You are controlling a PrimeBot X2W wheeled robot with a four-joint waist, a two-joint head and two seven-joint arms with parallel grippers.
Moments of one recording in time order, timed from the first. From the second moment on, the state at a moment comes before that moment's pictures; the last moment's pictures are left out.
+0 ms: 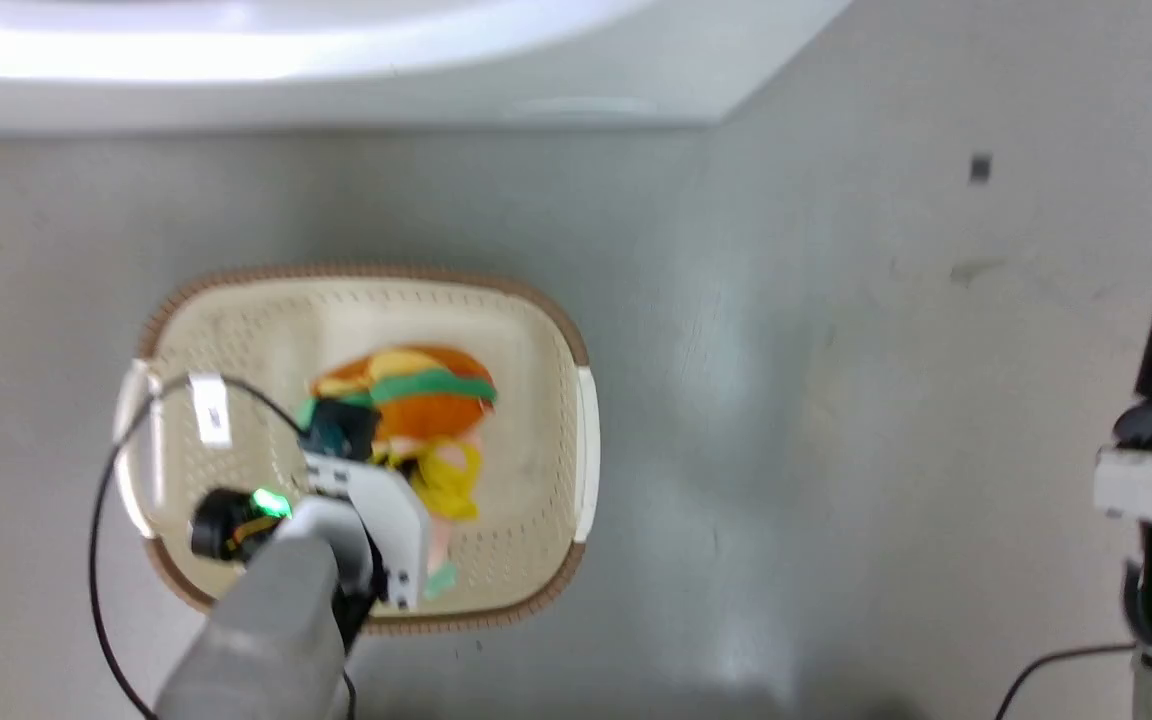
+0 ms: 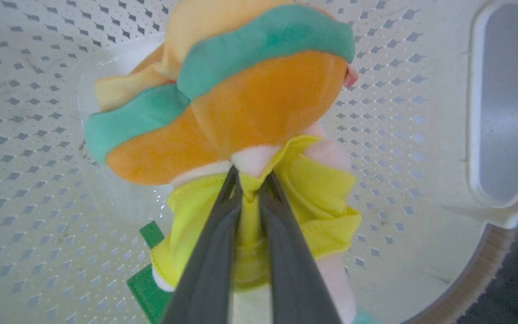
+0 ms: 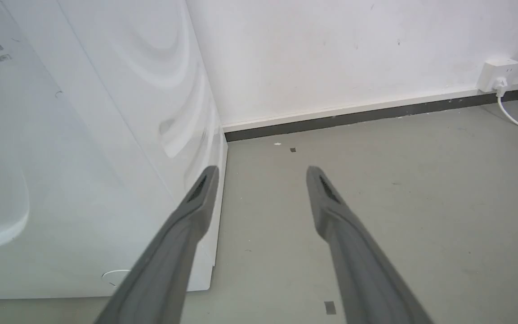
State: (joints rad) left arm -0.78 0.13 -0.46 1.29 -0.36 -0.13 -0.14; right arm -0.29 -0.05 -0.21 -0.14 0.25 0.13 -0.26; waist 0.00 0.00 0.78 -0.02
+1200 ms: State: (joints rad) left arm -0.46 0.22 -0.33 0.62 -0.40 -0.01 -0.26; right arm -0.02 -0.05 -0.19 -0.05 0.27 0.13 -0.26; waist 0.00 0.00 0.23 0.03
